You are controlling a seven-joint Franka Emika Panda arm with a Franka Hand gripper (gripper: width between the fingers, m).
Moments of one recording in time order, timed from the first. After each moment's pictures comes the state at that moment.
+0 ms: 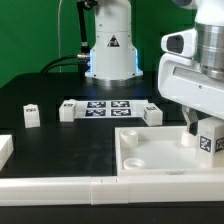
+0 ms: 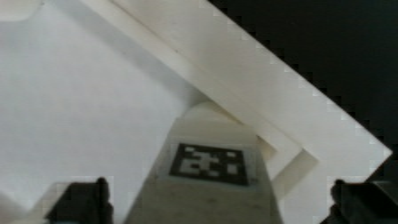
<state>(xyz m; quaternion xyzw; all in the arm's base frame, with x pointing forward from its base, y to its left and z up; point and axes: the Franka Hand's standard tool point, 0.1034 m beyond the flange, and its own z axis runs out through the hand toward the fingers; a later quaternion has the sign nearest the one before) 0.622 0.125 0.060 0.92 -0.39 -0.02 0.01</state>
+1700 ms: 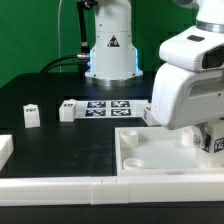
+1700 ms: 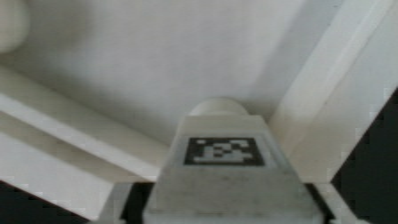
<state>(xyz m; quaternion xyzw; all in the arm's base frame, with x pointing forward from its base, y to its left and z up) 0.622 0.121 0.061 0.97 0.25 -0.03 0.01</state>
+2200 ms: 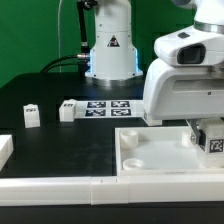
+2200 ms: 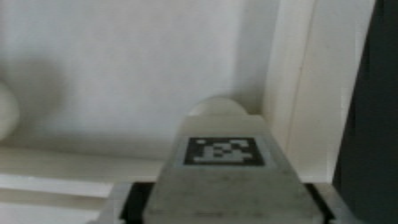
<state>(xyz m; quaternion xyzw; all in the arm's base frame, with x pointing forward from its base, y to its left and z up) 0.623 0.120 0.061 1.00 0.00 -0.02 0.01</state>
